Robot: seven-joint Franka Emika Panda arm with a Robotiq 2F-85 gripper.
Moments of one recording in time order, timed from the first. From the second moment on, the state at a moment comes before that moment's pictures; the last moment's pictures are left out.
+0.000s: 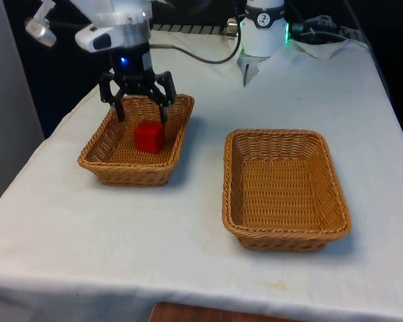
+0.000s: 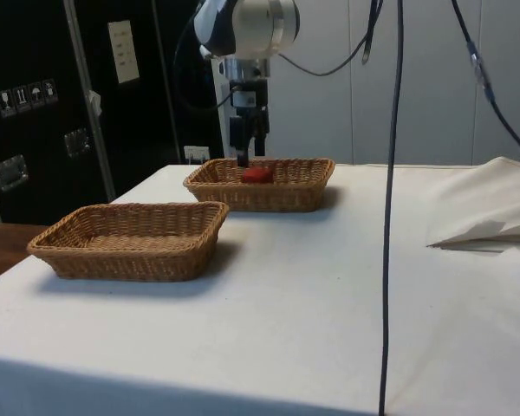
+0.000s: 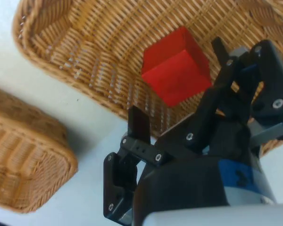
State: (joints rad) arm 0.25 0.64 -0.69 -1.86 0.62 2.31 -0.74
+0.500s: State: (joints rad) arm 0.27 0.55 -0.70 -1.86 0.53 2.26 -0.74
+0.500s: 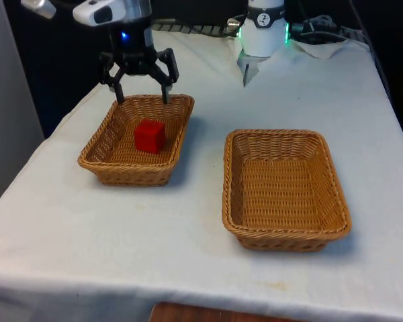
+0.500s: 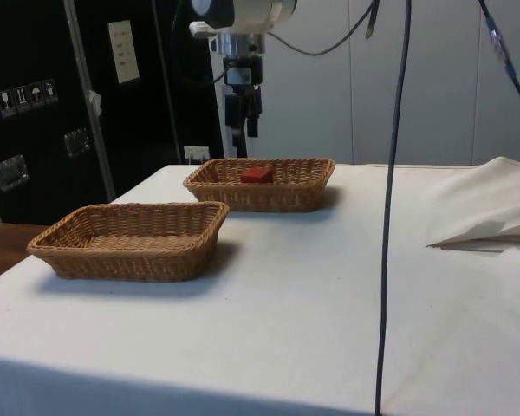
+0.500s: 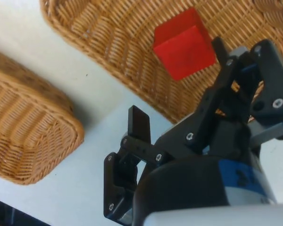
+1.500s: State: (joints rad) arm 0.37 0.46 -0.68 -1.88 0.29 2.28 -0.52
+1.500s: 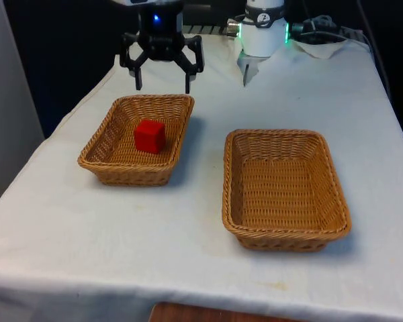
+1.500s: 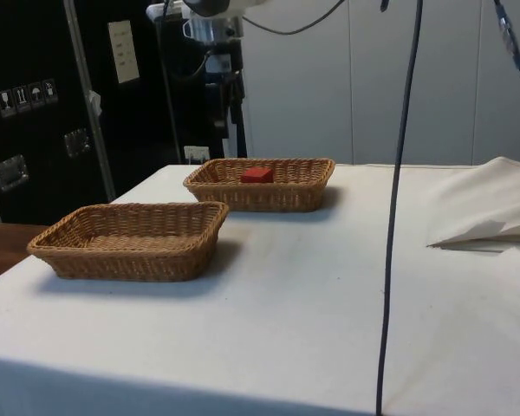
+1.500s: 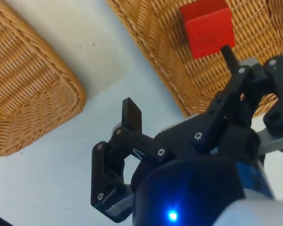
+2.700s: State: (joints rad) arm 0.40 0.34 -0.53 -1.95 0.12 2.29 -0.32
